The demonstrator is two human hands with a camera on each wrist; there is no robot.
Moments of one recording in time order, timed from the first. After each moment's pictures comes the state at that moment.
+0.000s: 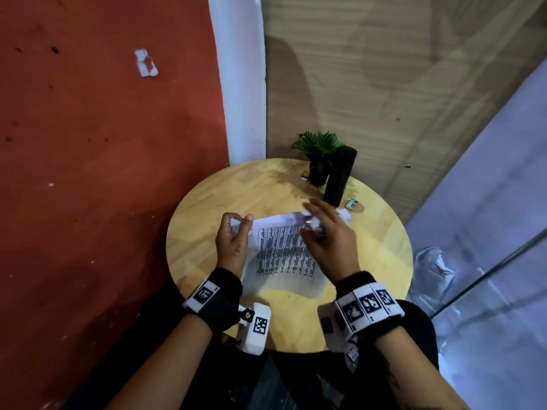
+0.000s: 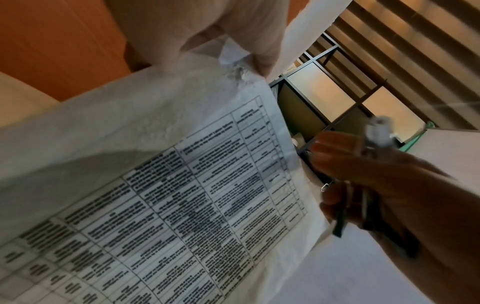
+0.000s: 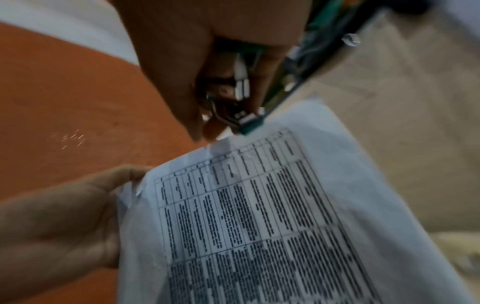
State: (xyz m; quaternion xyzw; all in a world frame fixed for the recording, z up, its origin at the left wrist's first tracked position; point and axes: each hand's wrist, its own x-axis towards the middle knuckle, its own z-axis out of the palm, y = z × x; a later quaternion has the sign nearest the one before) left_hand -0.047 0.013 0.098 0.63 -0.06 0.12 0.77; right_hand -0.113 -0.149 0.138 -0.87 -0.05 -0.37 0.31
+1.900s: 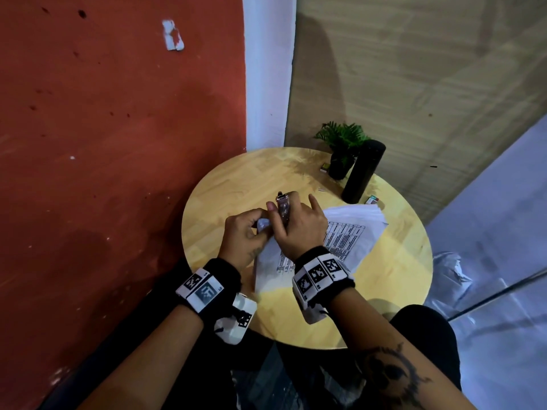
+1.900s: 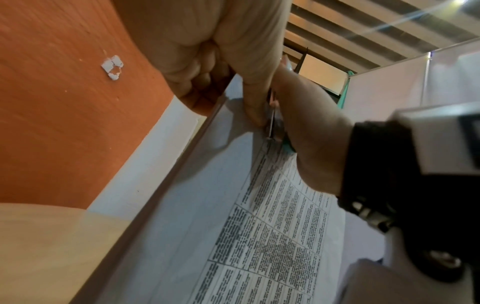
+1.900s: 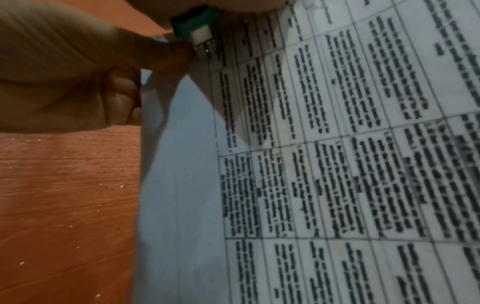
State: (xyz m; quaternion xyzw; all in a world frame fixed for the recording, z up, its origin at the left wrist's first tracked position) left_hand -0.053 0.055 0.111 0.76 -0.23 0.13 0.60; right_hand -0.056 -0.063 0.125 -0.89 -0.06 -0.41 0.20
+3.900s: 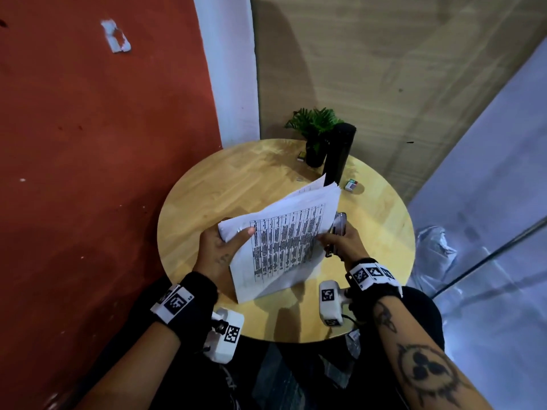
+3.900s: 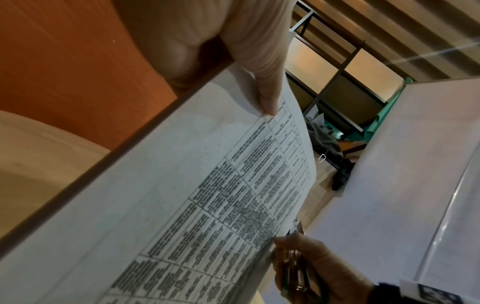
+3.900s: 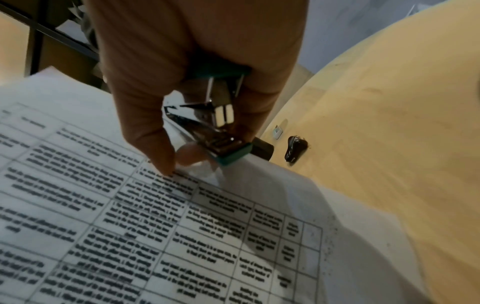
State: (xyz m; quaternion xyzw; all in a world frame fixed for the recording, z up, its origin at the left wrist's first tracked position) left_hand -0.059 0.034 0.099 0.70 -0.08 0.00 0.71; right_hand -0.081 -0.214 0.064 -0.70 0.22 -0.07 0.68
